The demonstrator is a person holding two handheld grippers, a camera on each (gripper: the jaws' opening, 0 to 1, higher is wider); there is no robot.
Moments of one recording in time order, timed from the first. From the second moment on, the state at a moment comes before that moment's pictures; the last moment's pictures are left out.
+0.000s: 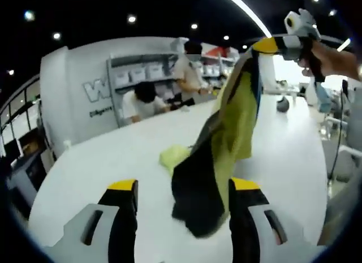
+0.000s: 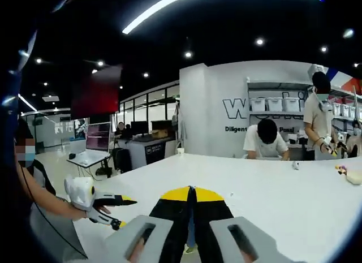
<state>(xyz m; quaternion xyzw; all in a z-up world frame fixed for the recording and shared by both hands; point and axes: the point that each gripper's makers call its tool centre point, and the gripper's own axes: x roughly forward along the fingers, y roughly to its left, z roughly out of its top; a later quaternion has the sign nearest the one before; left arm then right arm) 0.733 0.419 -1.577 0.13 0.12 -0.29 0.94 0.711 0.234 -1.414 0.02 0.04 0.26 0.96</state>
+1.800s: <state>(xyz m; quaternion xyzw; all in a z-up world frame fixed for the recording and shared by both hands) 0.774 0.384 -1.609 0.22 0.10 -0.36 0.90 0.679 0.228 -1.395 0.05 0.03 0.26 0.96</state>
